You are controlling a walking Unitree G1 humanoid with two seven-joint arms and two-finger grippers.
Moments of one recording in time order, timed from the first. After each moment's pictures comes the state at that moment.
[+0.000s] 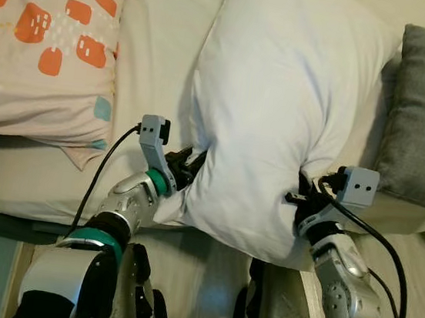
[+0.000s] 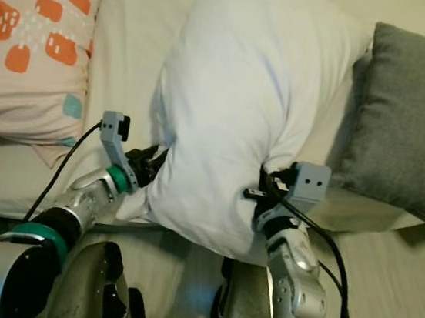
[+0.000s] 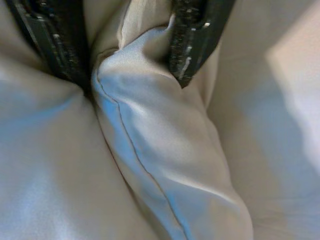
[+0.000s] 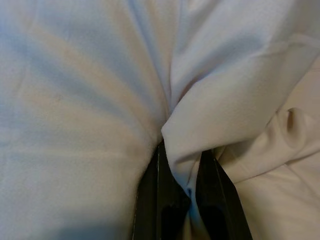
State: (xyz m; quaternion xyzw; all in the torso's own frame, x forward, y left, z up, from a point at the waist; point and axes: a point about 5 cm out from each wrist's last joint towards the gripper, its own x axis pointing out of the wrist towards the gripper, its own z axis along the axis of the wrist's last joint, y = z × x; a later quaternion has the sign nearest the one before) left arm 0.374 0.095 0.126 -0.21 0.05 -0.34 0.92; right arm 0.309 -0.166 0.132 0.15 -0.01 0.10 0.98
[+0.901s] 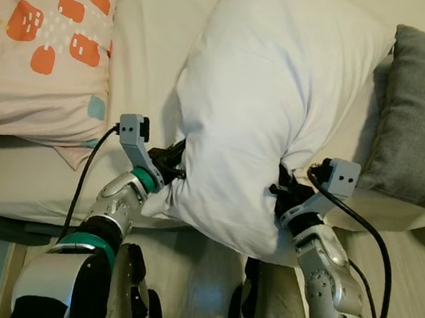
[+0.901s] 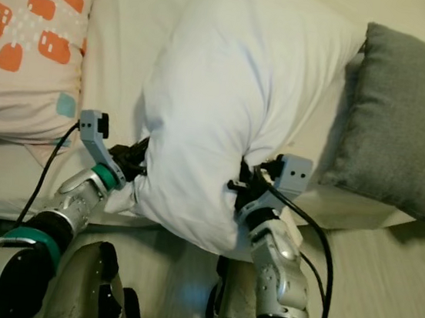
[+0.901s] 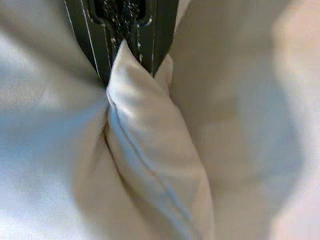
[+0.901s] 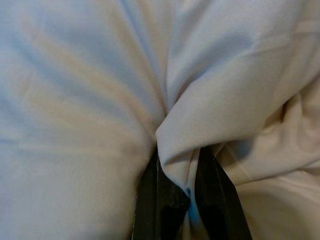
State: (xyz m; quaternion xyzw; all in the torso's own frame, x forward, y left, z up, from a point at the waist) left arm 0.377 0.120 0.131 -0.23 -0.01 -0.26 0.94; right arm 0.319 -0.137 0.135 0.21 -0.01 0.15 0.97
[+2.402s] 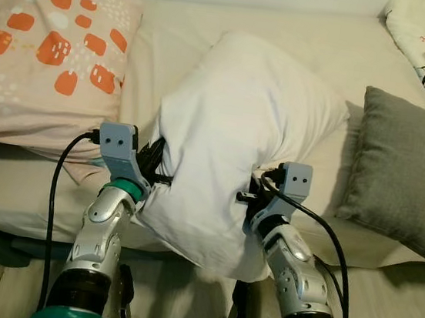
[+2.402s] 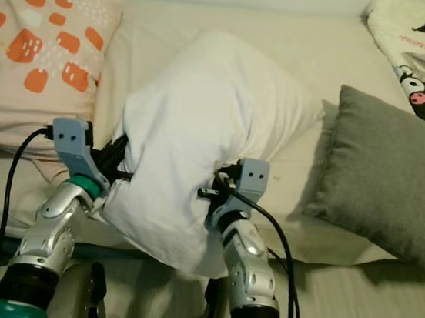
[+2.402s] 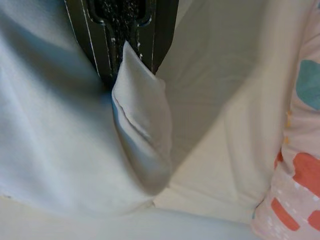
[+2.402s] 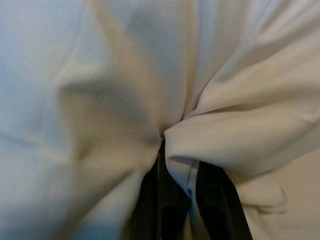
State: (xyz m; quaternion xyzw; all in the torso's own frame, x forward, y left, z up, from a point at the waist) left arm 0.333 0.129 0.137 -0.10 -0.06 -0.12 0.99; right arm 0.328 -0.105 0.111 0.15 0.04 0.13 0.98
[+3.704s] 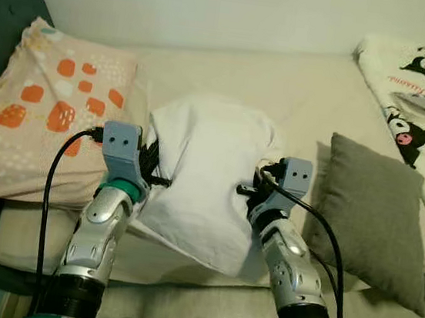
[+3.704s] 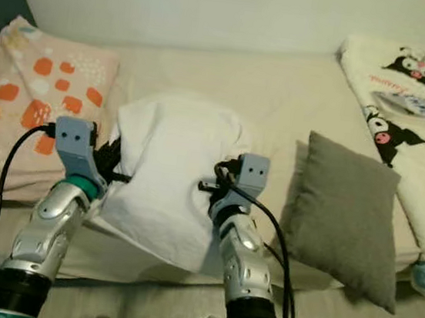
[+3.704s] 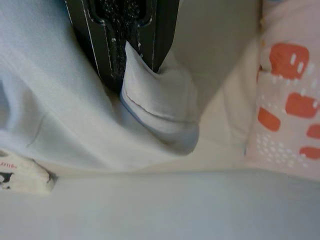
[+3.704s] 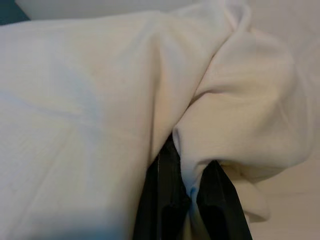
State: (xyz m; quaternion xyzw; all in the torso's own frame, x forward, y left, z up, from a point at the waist) left arm 0.329 0.129 0.146 -0.05 -0.05 -0.10 0.99; right arm 0.334 -0.105 0.115 0.15 0.02 0.11 0.98
